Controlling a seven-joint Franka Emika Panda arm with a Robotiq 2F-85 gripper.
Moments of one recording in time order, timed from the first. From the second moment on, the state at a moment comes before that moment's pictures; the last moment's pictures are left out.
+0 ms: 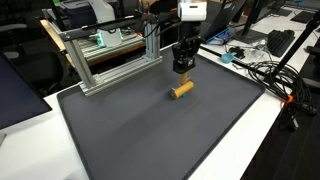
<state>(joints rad) 0.05 0.38 -0.02 -1.90 -0.04 2.40 0.08</state>
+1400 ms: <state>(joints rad) 0.04 0.46 -0.01 -1.76 -0.03 2.26 0.00</state>
